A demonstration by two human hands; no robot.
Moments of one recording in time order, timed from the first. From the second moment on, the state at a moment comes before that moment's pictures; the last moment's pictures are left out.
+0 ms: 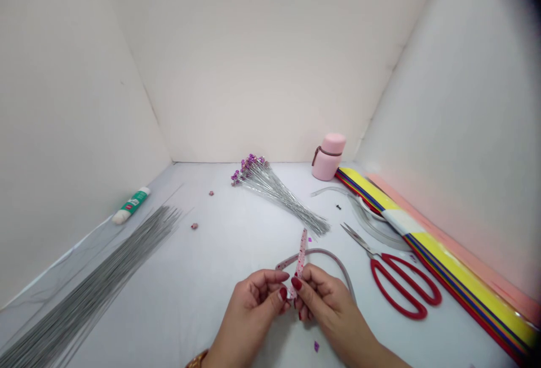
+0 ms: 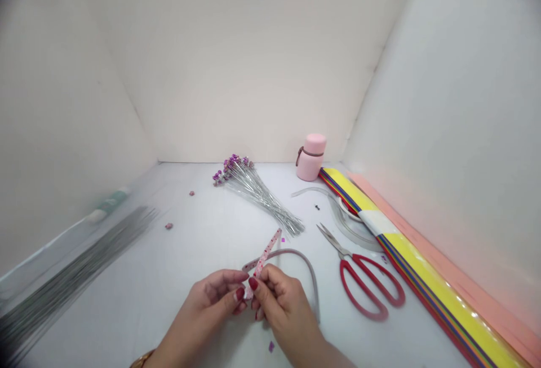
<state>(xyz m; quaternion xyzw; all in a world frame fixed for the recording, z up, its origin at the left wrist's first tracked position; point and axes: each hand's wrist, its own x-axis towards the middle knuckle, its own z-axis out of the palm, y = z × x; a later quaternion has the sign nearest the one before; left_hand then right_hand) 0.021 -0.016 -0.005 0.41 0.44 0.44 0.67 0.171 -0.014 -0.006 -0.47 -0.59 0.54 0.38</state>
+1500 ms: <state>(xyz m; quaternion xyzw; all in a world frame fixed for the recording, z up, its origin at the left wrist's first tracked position) 0.024 -0.018 -0.008 0.44 0.43 0.42 0.67 0.169 -0.013 -0.003 -0.49 -0.56 0.54 0.39</state>
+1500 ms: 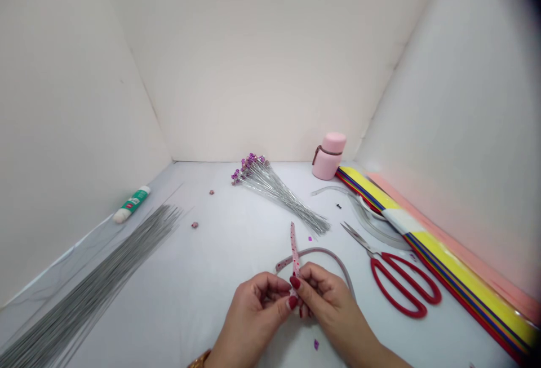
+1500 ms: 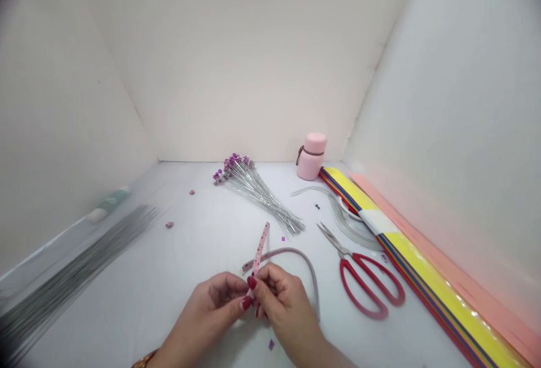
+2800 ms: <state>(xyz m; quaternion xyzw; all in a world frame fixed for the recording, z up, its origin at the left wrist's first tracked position) 0.025 -0.016 -0.009 0.39 0.42 0.40 0.71 0.169 -0.013 -0.003 -0.47 -0.56 0.55 0.41</state>
